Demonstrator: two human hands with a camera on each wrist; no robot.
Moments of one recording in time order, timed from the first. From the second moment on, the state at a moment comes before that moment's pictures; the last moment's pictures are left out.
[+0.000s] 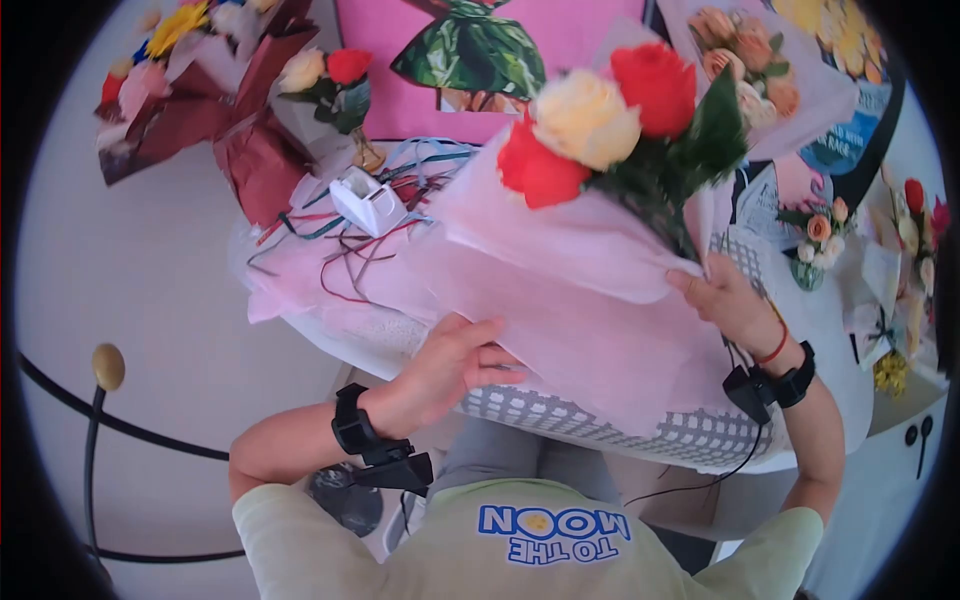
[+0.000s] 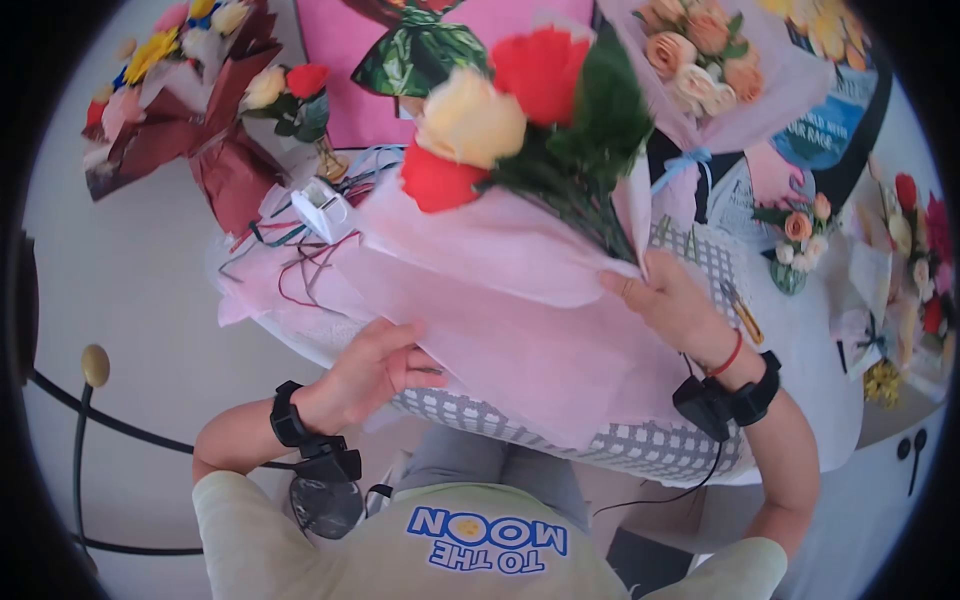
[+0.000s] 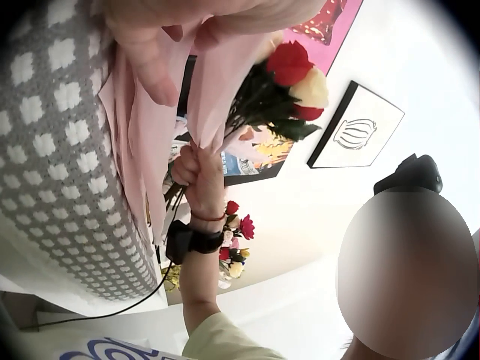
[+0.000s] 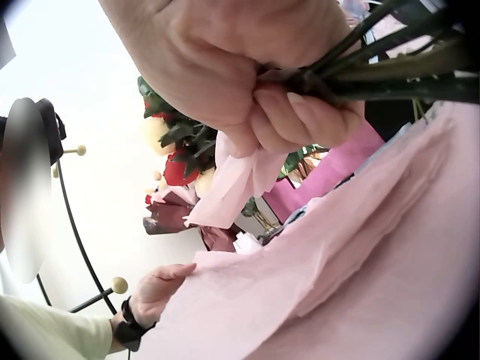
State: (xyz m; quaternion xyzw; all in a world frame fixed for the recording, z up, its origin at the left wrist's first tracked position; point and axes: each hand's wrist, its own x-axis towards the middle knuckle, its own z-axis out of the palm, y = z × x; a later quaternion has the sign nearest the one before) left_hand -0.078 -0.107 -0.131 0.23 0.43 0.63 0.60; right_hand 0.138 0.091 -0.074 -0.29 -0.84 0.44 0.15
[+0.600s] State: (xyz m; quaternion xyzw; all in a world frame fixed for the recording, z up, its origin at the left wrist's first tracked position) left_hand -0.041 -0.107 -0.163 0.25 0.24 0.62 0.70; right_hand 0.133 0.106 -0.093 -0.30 -0.86 0.41 -0.06
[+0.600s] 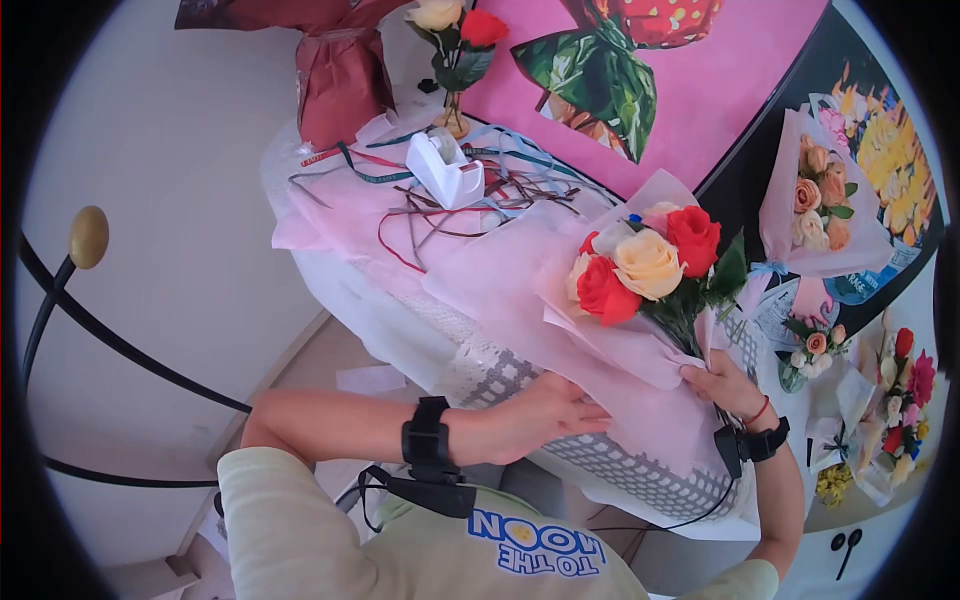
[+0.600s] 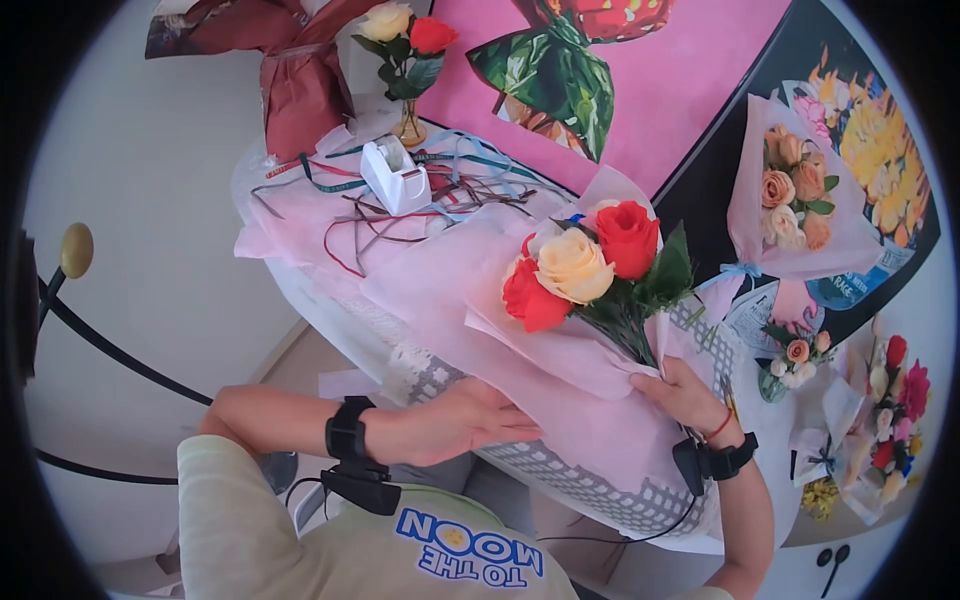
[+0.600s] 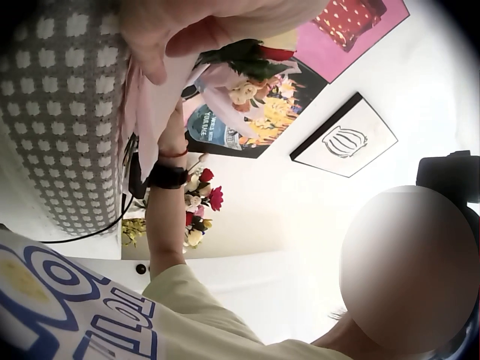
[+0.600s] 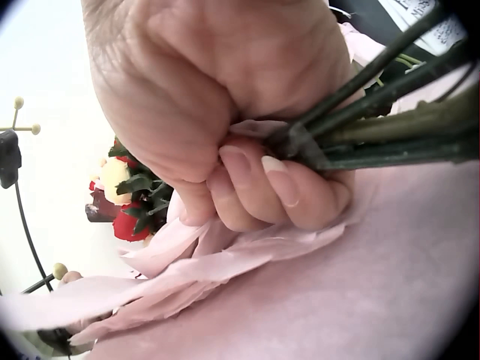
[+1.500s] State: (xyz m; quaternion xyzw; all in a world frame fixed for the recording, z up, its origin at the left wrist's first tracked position) left_hand 0.017 -0.070 -0.158 0.13 0.16 0.65 0.73; right_hand 0.121 0.102 -0.086 -0.19 -0.88 0.44 -0.07
